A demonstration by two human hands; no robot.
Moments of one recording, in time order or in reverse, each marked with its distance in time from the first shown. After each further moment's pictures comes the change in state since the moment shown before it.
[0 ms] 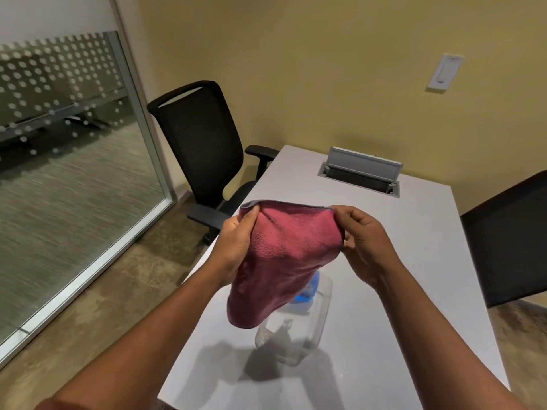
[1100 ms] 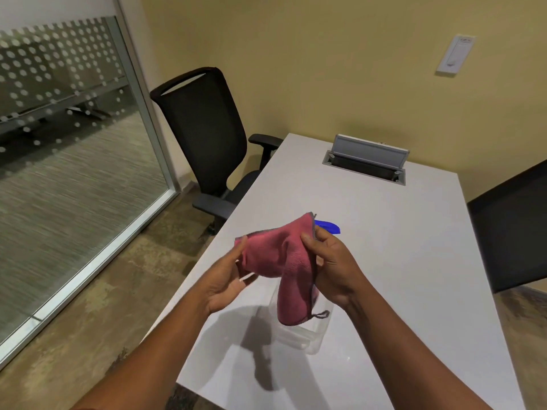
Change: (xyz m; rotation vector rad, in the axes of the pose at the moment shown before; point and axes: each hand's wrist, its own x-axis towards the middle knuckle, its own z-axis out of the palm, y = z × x) left_hand -0.028 -0.070 -0.056 -0.347 -0.094 -0.437; right_hand -0.039 0.052 0.056 0.216 -0.116 0.231
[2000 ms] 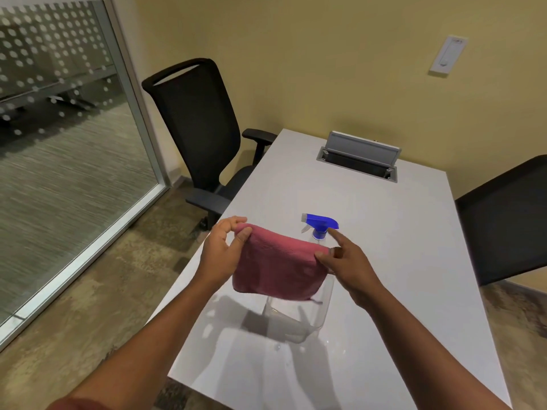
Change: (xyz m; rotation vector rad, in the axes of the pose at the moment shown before) left_hand 0.013 0.011 -0.010 0.825 0.268 0.736; right_hand -0.004 0.011 -0.046 -0.781 0.317 -0.001
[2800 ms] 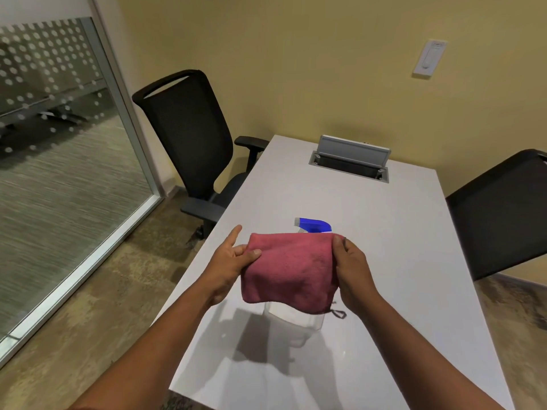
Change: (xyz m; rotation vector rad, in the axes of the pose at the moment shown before) left_hand -0.001 0.007 0.010 -0.475 -0.372 -0.486; right_hand -0.004 0.007 0.003 0.359 0.199 0.006
